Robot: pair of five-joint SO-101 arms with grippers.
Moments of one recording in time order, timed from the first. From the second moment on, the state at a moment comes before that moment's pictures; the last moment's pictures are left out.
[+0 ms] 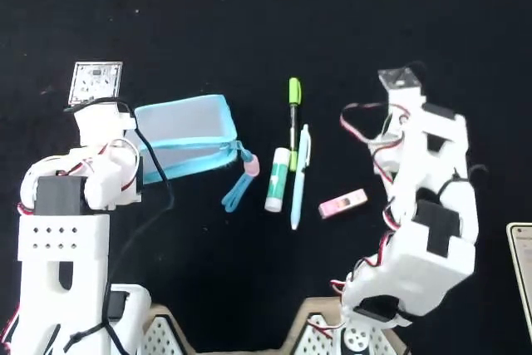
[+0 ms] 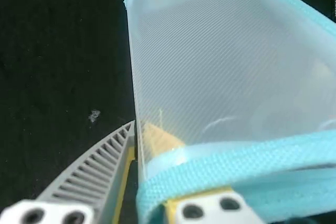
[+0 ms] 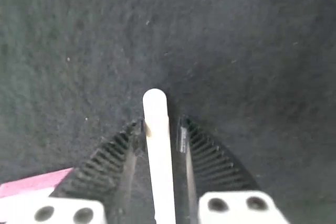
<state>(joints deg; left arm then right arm) -6.0 -48.1 37.7 78.8 -2.2 20.7 14.1 17.1 61.8 24.7</state>
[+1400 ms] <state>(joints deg) -6.0 -48.2 40.2 76.6 -2.2 -14.2 -50.4 14.1 81.3 9.9</state>
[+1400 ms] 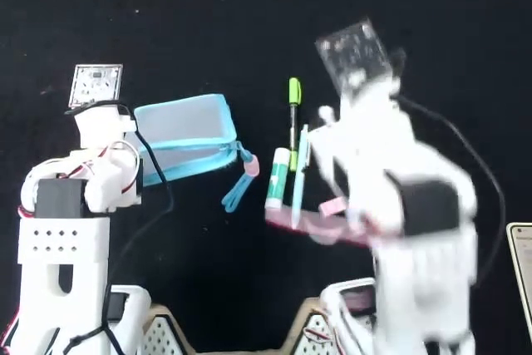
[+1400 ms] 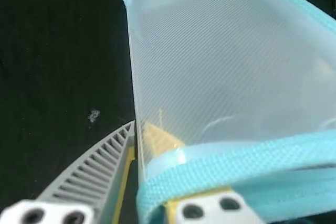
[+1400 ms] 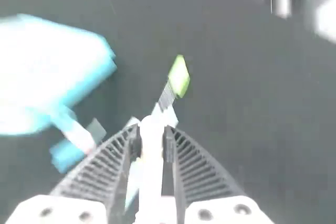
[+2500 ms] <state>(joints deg) -6.0 -48.2 41.5 75.2 -2.2 -46.9 -61.6 41.6 23.2 0.6</state>
